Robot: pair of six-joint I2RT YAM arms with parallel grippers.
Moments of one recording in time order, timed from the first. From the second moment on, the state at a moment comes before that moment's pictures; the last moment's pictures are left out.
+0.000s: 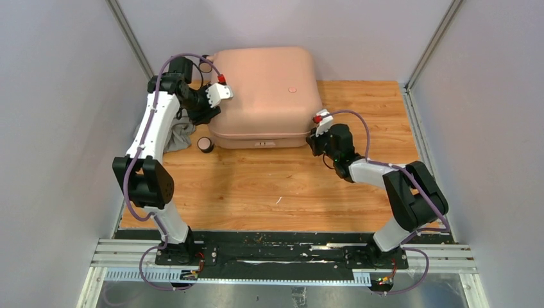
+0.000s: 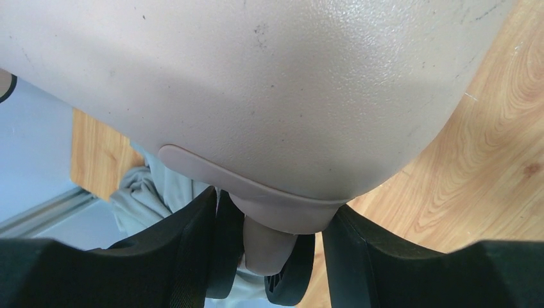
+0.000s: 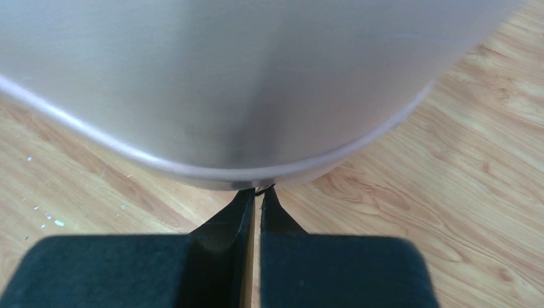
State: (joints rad) left arm -0.07 1.76 1.82 -1.12 0.36 1.12; right arm 0.42 1.59 0.71 0.56 -0.19 -0.02
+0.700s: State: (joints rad) left arm -0.06 1.55 1.77 -1.09 0.51 0.80; right arm 0.23 1.27 0.66 0.36 -0.40 0.04
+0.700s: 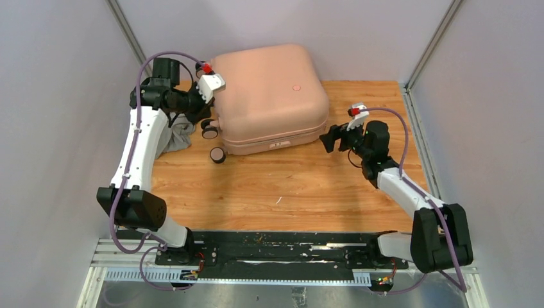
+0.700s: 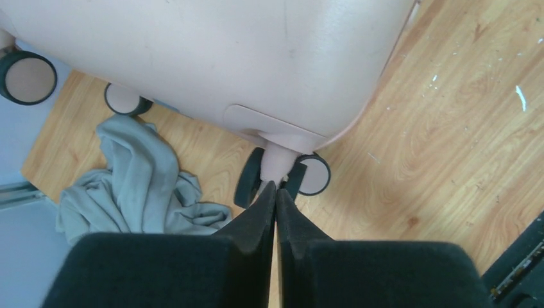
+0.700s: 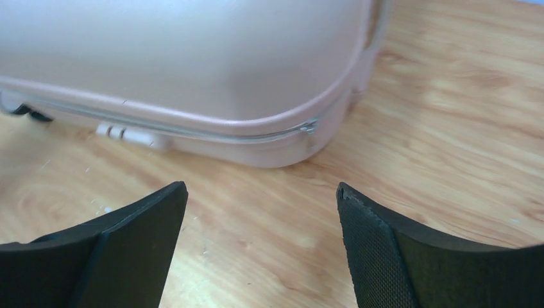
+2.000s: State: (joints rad) left arm -0.05 1.84 1.71 -1.15 0.56 1.05; right arm 0.12 1.58 0.82 0.41 -0.43 0.17
